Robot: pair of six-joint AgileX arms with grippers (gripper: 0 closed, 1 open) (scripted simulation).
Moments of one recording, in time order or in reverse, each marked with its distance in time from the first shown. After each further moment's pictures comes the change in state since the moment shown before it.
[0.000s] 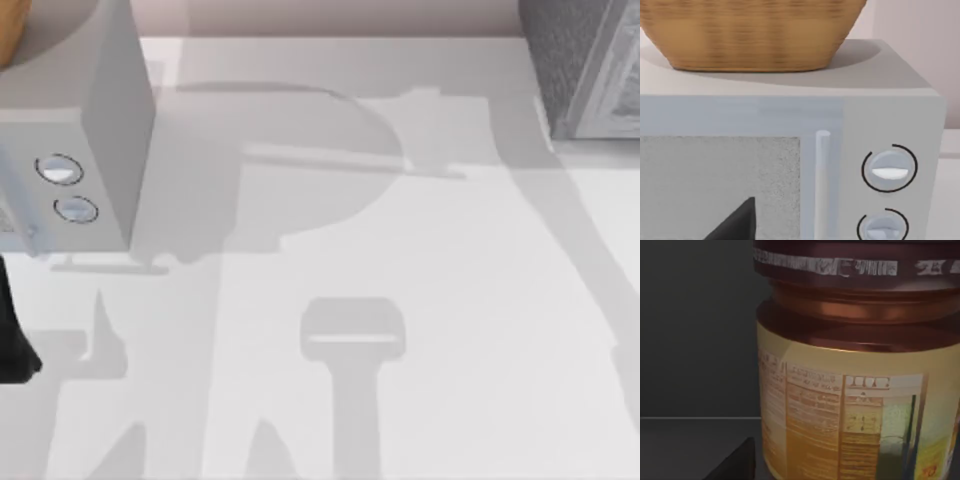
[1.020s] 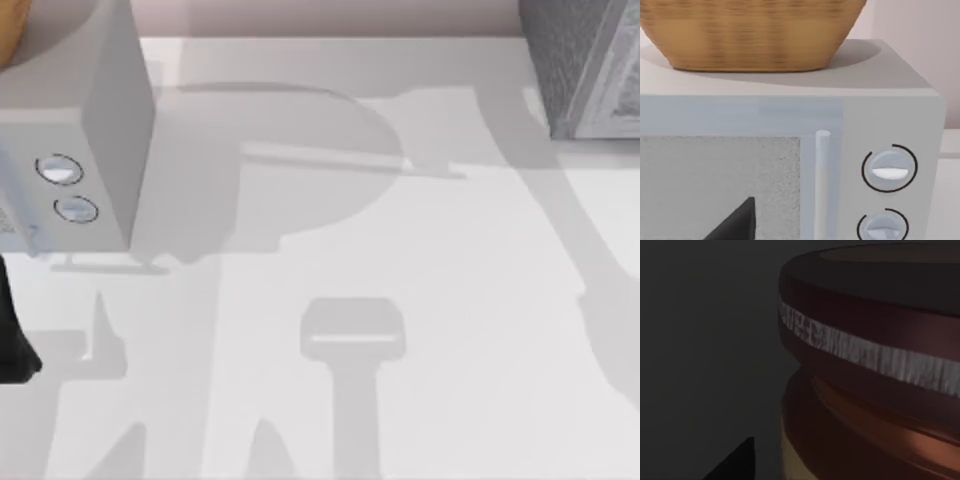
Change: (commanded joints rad) left arm 0.000 0.000 0.000 0.000 0.000 0.000; right arm -0.039 0.277 0.330 -0.048 -0.033 -0.001
